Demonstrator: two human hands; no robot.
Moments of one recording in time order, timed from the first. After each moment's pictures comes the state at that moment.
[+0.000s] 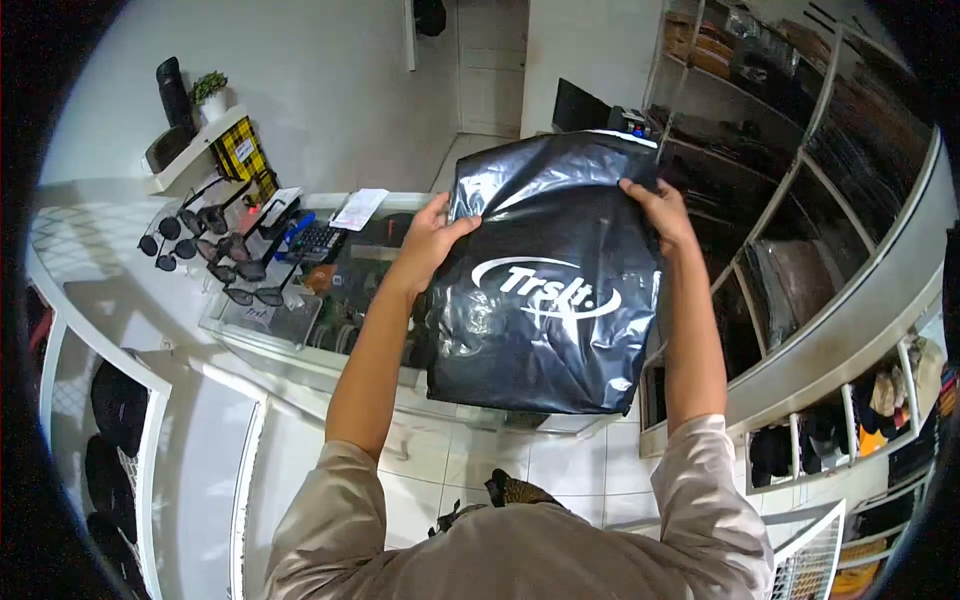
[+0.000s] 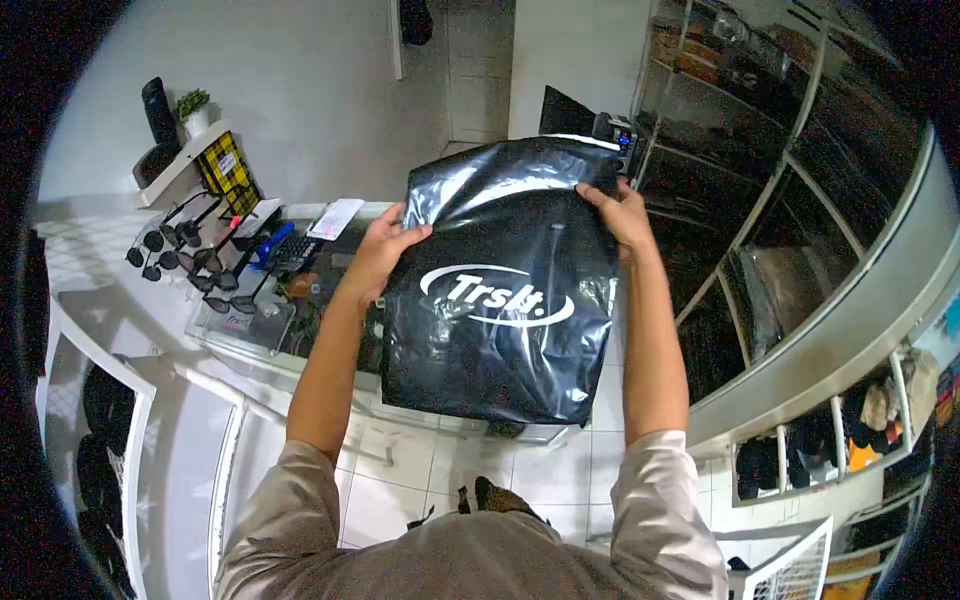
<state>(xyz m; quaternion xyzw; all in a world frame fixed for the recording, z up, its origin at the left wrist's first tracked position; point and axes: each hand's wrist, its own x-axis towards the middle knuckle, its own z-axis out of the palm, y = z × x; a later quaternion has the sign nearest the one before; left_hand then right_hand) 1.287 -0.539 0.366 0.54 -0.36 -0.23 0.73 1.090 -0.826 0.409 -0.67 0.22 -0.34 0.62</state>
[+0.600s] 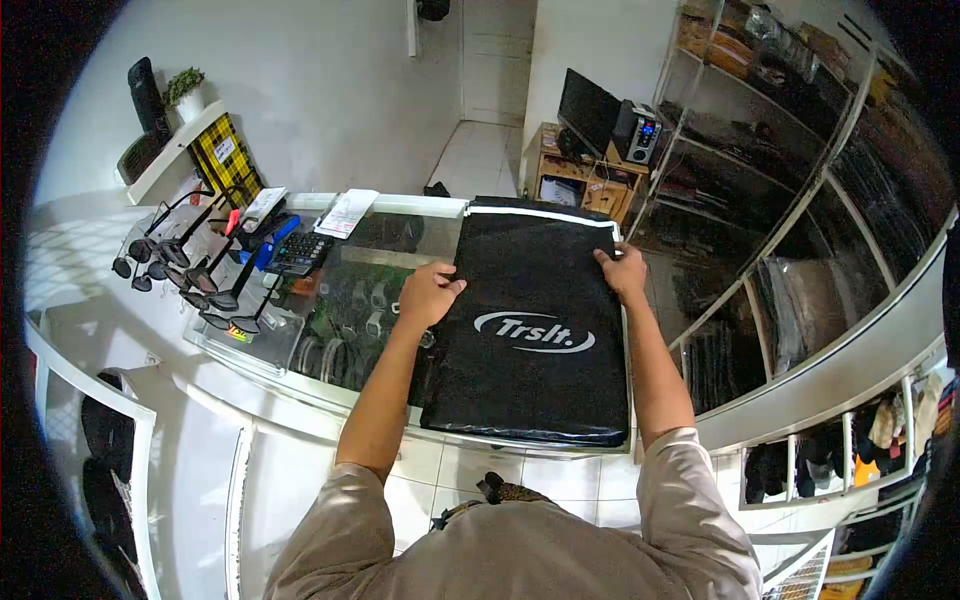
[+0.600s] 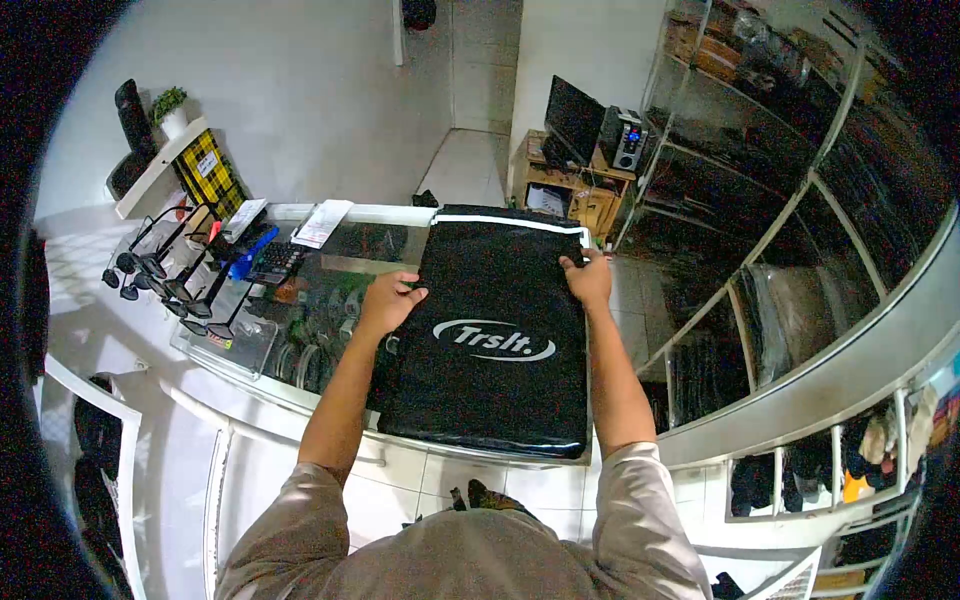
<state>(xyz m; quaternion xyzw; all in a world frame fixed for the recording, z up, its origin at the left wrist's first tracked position) 1.342 -0.562 0.248 0.87 -0.29 -0.06 0.39 1.171 -0.893 0.232 -0.81 0.44 -0.28 0.28</state>
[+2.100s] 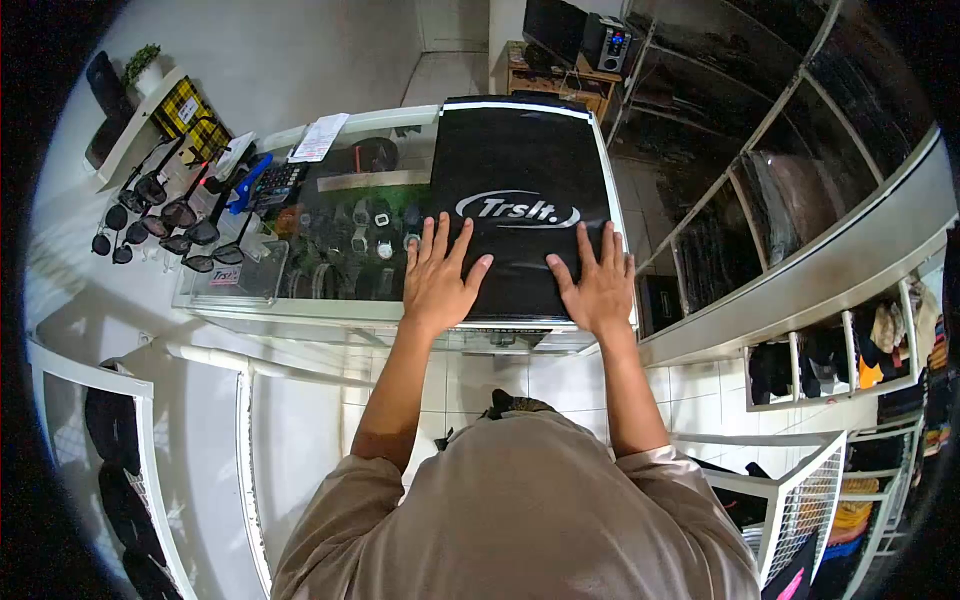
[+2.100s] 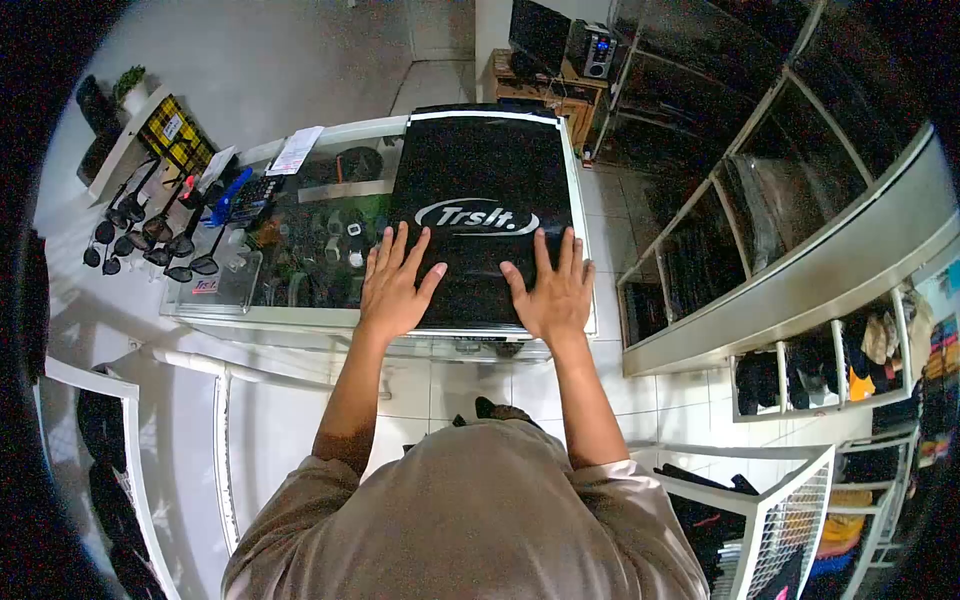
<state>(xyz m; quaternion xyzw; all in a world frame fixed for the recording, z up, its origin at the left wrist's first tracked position) 1.196 -0.491 0.228 0.87 -0.46 0.04 0.18 1.023 -0.660 0.231 -0.91 0.39 -0.14 0.06</state>
